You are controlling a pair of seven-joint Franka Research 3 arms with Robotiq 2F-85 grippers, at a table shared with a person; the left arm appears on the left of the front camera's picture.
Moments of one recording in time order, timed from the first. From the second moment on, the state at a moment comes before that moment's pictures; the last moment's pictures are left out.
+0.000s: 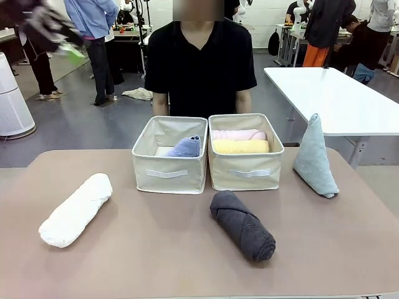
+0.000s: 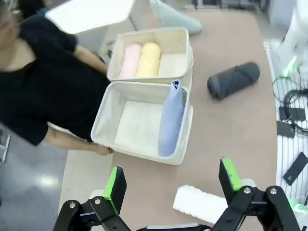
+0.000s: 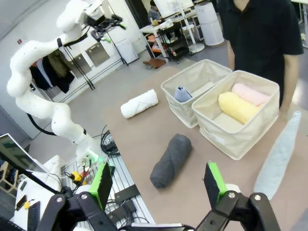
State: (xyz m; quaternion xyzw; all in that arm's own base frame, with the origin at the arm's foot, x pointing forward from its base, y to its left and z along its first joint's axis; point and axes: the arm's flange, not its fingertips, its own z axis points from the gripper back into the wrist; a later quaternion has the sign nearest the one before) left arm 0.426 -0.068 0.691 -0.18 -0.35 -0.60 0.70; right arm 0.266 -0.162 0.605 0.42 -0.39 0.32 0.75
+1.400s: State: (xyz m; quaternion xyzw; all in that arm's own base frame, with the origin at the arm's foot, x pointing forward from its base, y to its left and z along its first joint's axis) left arm 0.402 0.124 0.686 -0.24 -0.35 -0.60 0.68; right arm 0.266 -0.162 0.605 0.42 -0.39 0.32 0.75
